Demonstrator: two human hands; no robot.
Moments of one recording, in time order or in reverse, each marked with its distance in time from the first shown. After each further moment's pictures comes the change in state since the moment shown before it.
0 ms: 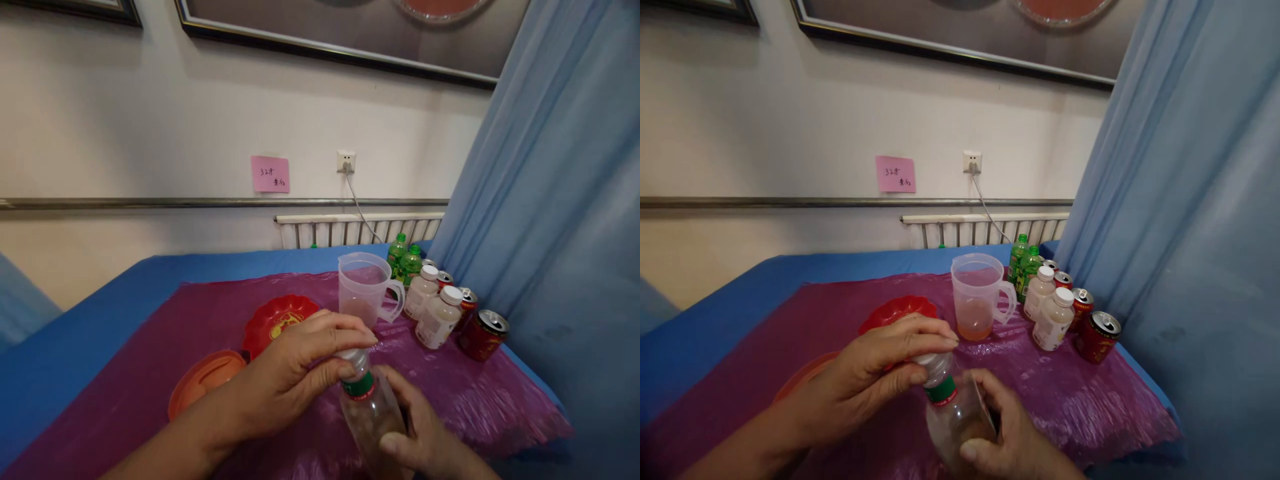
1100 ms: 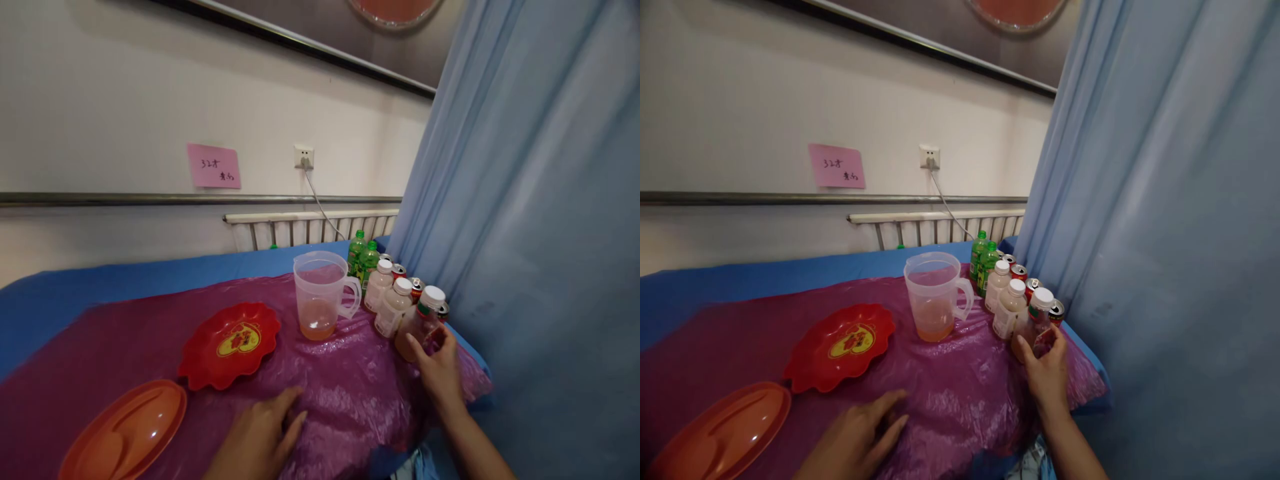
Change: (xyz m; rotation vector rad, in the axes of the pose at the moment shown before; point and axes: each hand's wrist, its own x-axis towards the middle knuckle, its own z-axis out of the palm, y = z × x) left_hand -0.040 -0.099 0.105 0.326 -0.130 -0.608; right_hand -0.041 0.050 -0.135 -0.725 1.325 0.096
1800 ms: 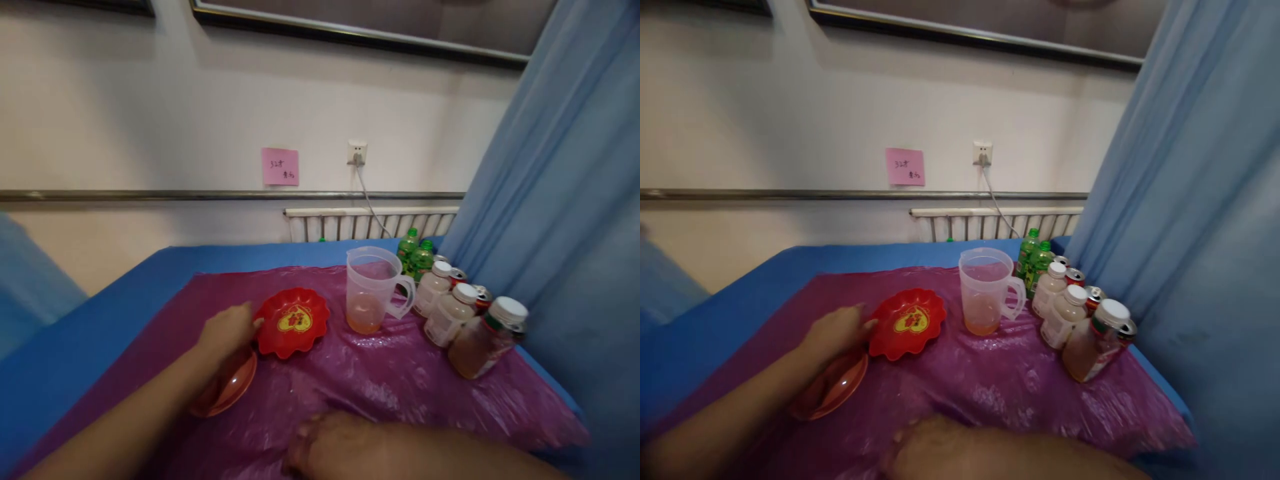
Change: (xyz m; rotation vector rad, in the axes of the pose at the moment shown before) left_hand 0.022 -0.124 -0.123 0.402 0.255 -0.508; right_hand -0.171 -0.152 0.090 -0.193 -1.680 -1.231
